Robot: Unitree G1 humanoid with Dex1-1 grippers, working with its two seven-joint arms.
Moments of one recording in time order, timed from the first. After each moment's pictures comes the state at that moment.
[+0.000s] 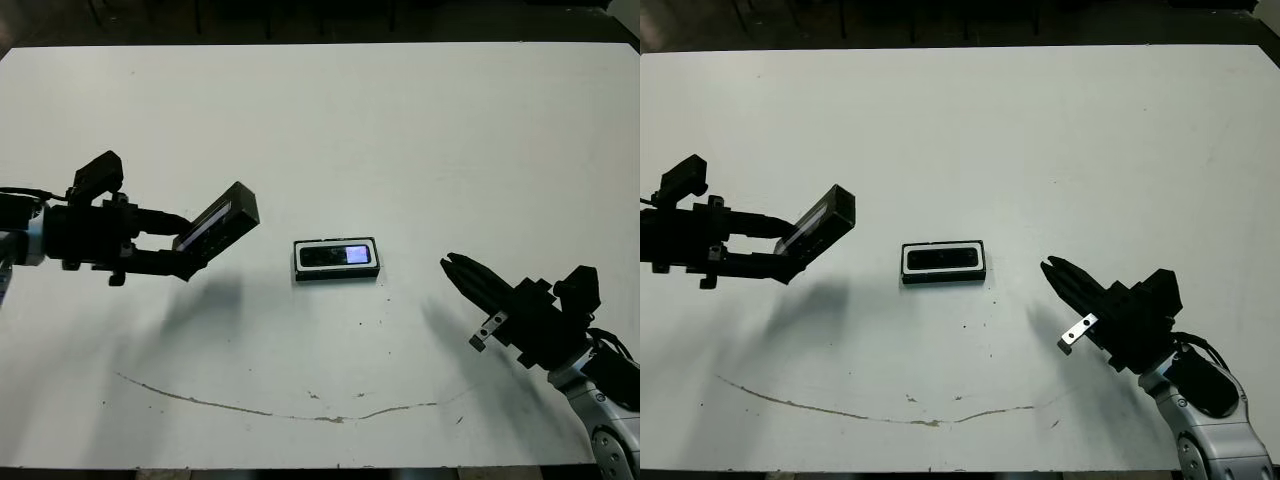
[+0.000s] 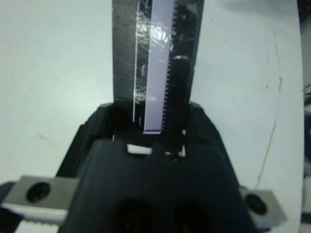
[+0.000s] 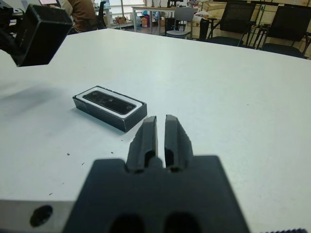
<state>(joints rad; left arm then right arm) -0.41 0.87 -0.03 0.04 -0.34 0.50 -1.27 0.20 -0.50 -0.08 -0.36 0.39 0.14 0.60</state>
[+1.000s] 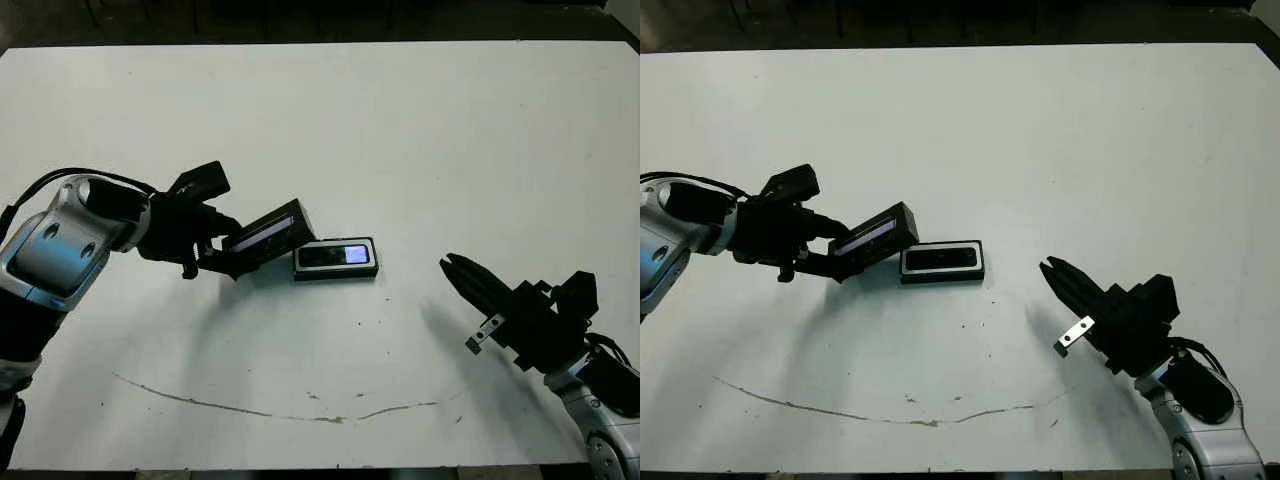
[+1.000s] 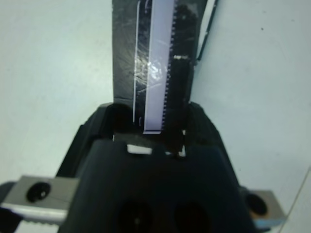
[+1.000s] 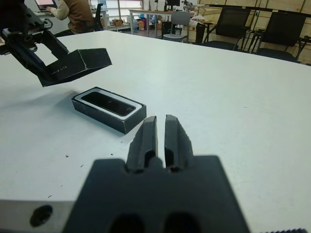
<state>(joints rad) -0.64 0.80 -0.37 -0.07 -0.18 0.74 -1.14 0.21 -0.48 -0.07 -0.37 0.37 0.11 0.59</state>
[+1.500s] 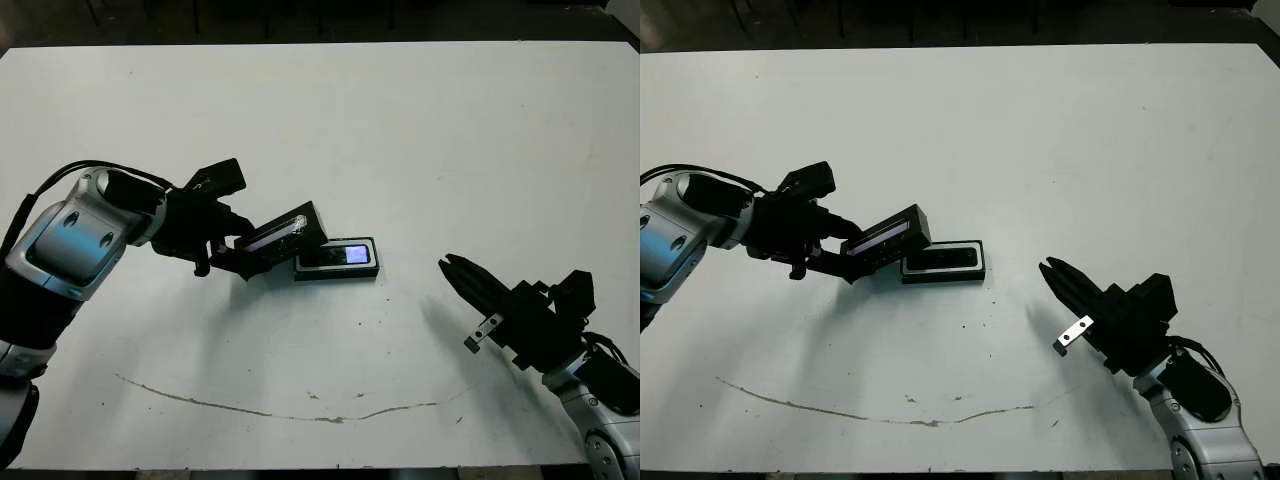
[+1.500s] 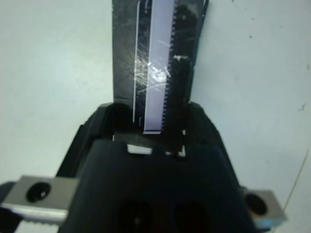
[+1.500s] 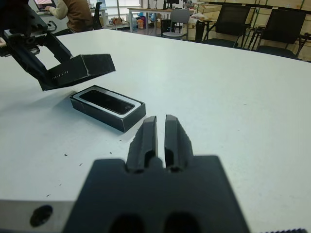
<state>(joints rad) -0.68 0.76 -0.43 -0.04 -0.18 0.78 -1.16 0.21 -0.48 -0.07 -0.36 0.37 0.11 0.58</state>
